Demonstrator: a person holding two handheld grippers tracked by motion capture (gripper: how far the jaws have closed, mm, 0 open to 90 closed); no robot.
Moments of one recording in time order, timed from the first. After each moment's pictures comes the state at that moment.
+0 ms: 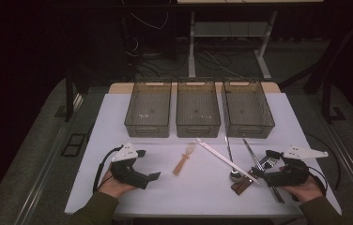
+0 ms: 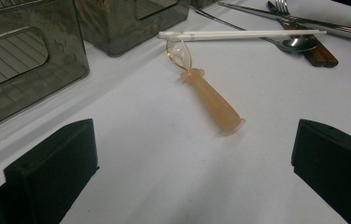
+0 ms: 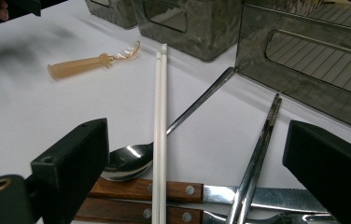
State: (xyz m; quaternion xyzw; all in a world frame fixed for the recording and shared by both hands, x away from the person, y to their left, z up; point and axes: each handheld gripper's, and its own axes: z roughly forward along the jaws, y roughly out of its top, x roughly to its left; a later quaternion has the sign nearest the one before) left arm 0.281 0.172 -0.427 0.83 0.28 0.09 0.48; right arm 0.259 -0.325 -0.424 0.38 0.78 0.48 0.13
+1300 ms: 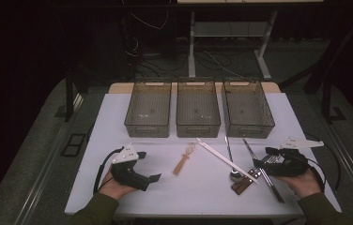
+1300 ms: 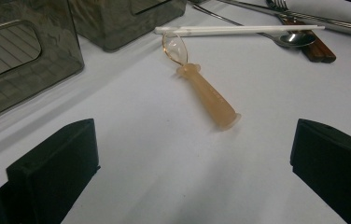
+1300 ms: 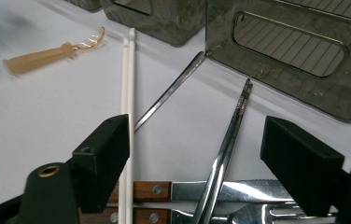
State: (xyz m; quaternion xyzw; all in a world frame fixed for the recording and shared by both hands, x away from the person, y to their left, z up) left arm 0.277 0.170 -0.428 0.83 0.29 0.09 0.48; right arm 0.280 -0.328 -0.417 0.42 0.79 0.42 0.13
